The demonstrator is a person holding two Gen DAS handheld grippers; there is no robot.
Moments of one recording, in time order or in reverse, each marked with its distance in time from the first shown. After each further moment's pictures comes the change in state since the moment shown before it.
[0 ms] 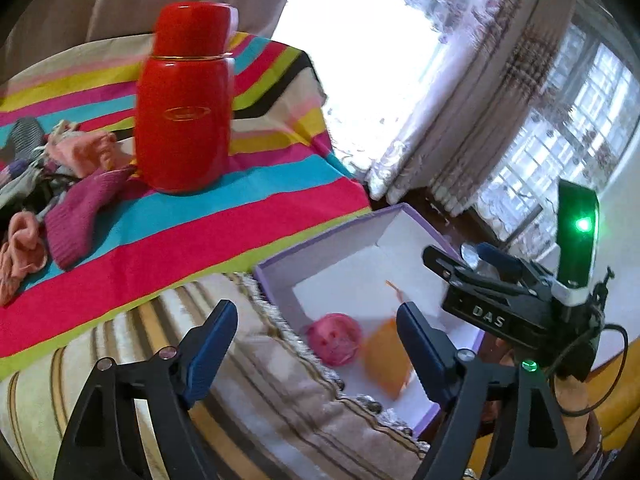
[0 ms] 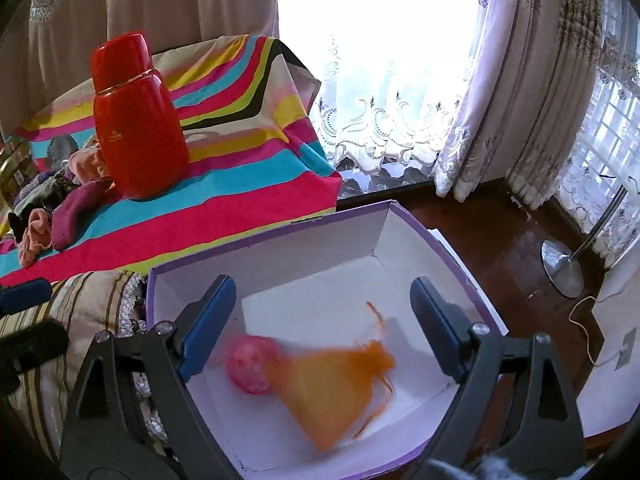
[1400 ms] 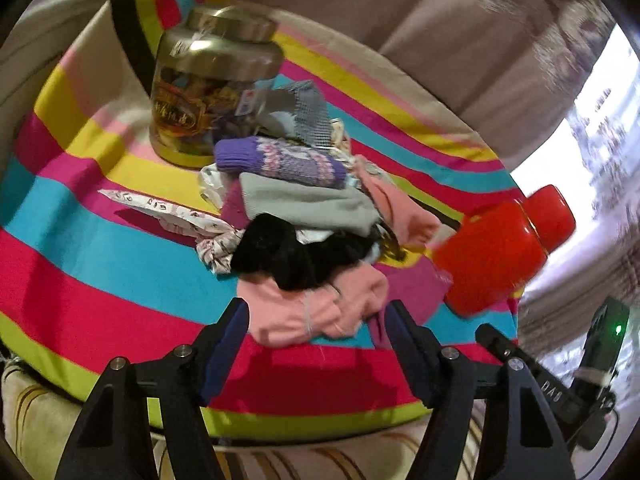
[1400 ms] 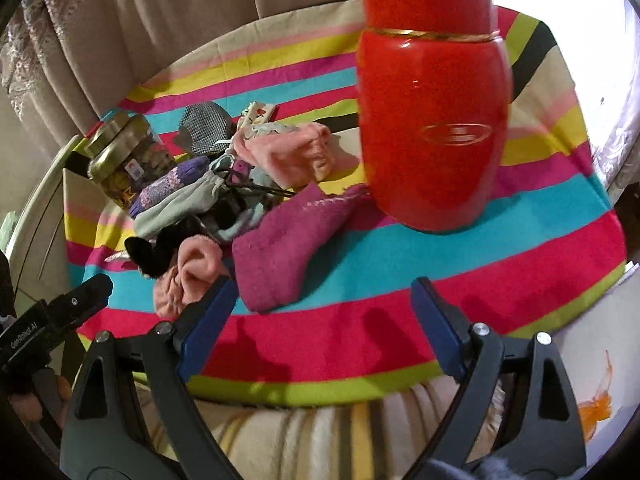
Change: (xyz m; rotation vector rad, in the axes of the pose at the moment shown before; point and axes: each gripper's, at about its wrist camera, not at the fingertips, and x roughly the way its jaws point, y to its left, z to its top) left arm -0.090 0.303 0.007 -0.595 -0.176 0.277; right arm 0.069 0.272 0.056 -0.067 0.160 0.444
